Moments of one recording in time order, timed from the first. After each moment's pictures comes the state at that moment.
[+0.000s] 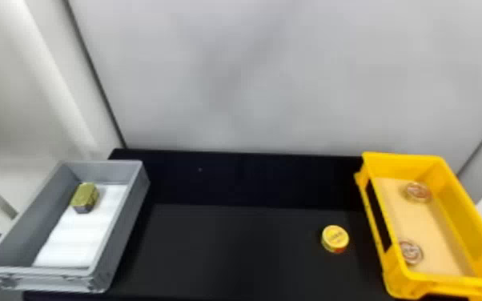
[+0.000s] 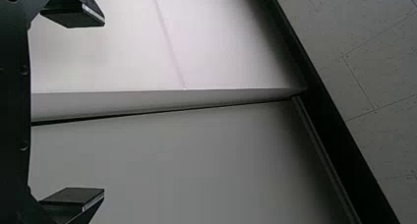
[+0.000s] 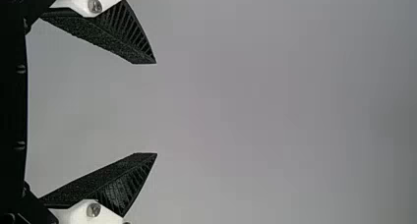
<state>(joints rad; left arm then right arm) -0.18 0.28 0.27 -2.27 0.03 0.19 0.19 -0.73 -0.25 0.08 -2.24 -0.12 1.24 -0.12</state>
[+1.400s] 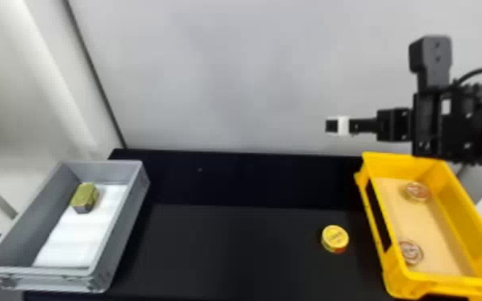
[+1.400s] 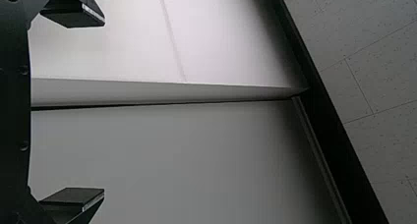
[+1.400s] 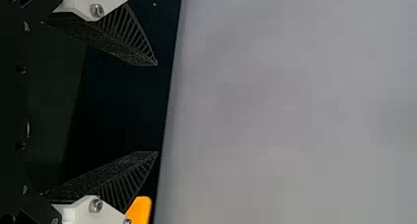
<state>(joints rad) -0.19 0.26 0.25 -2.28 0.06 0.18 0.19 -0.44 -0.20 -0.01 -1.98 -0.46 1.49 -0.11</state>
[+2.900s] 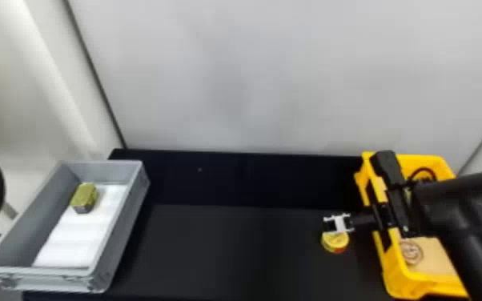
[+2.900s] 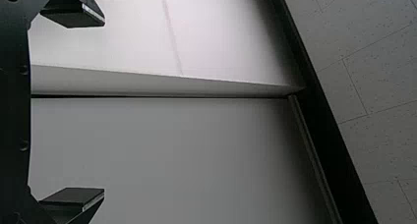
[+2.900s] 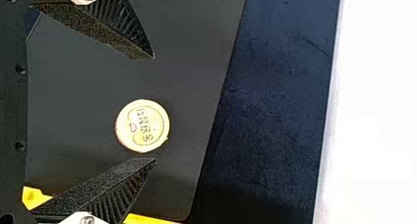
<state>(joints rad) -0.22 0.25 0.22 -2.26 0.06 0.16 0.19 -0.36 -0.23 0.14 -1.44 0.12 1.25 0.56</state>
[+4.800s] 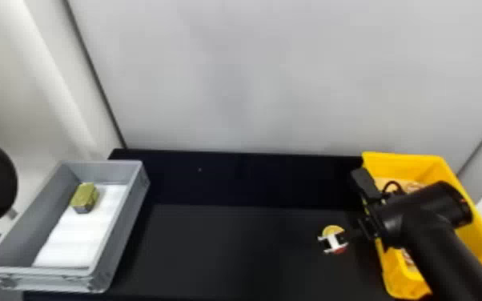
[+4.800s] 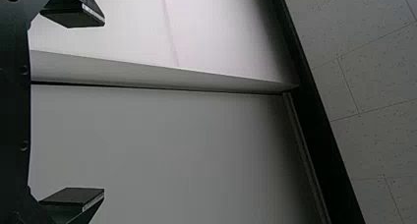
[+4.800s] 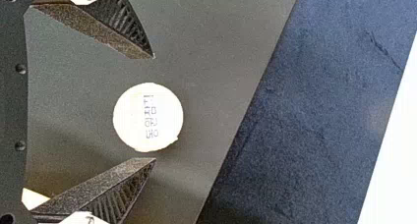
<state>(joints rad) -0.24 0.24 0.19 -2.23 0.07 0.12 0.18 -0.50 -0.12 0.15 -0.94 0.41 0.90 0.68</state>
